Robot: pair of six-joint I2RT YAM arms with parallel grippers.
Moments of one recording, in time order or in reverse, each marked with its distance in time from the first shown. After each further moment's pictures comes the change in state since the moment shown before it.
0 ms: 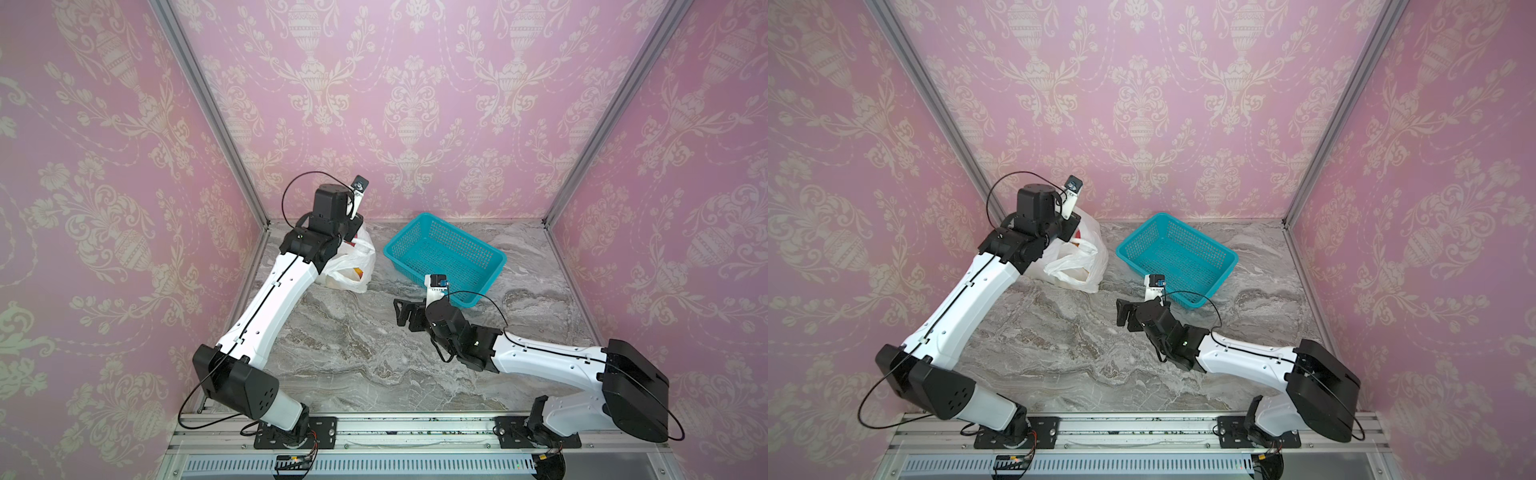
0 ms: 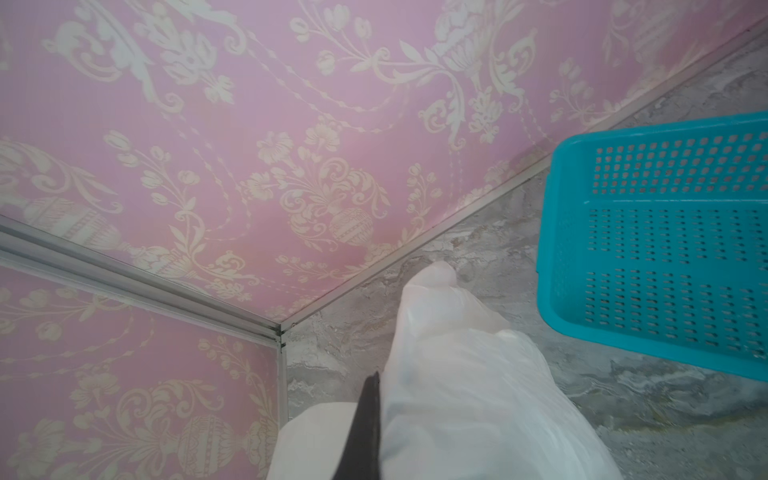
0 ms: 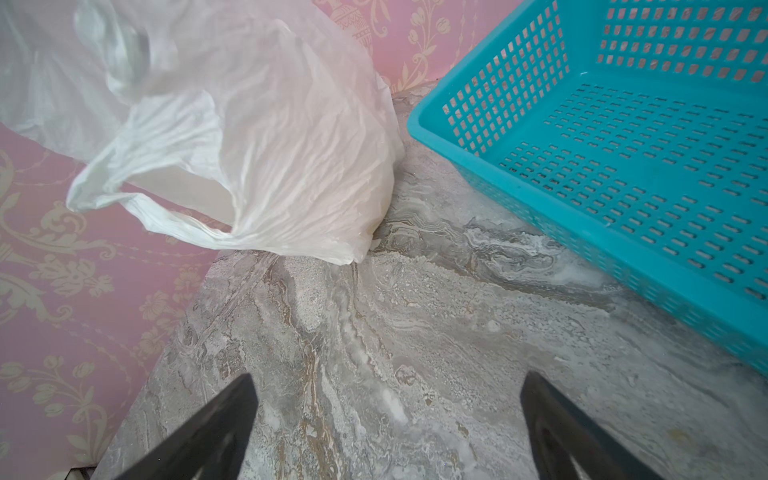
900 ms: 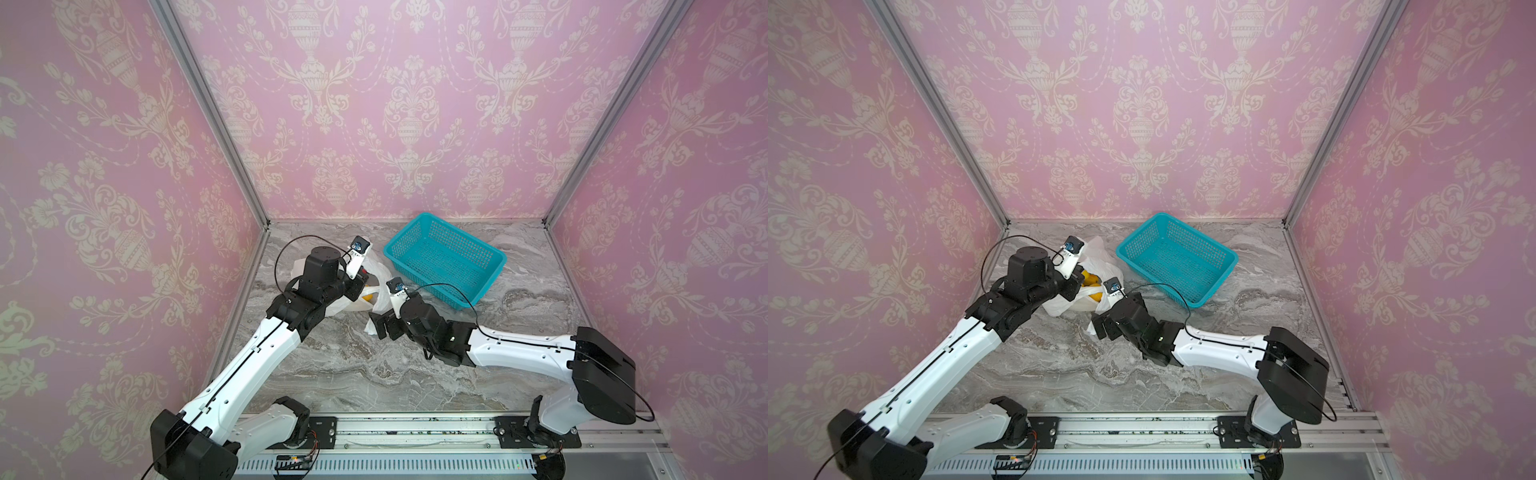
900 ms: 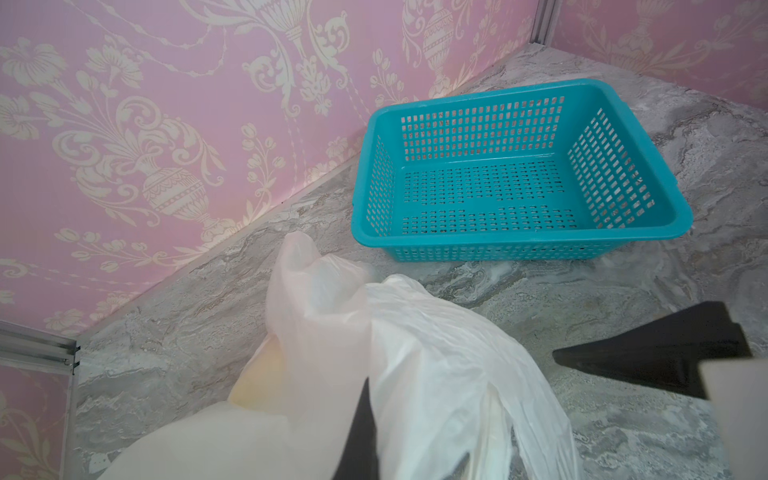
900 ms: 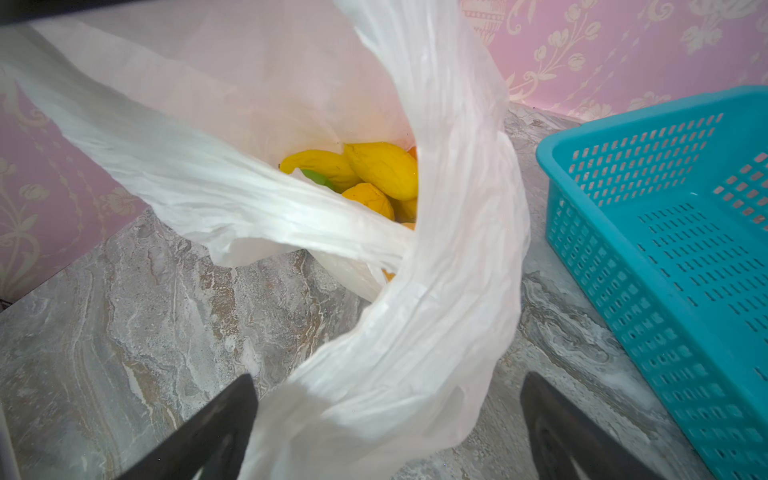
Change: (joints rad) left arm -0.034 -0.383 -0.551 0.175 0.333 -0.144; right arm 0.080 0.191 0.207 -0.048 -0.071 -0.449
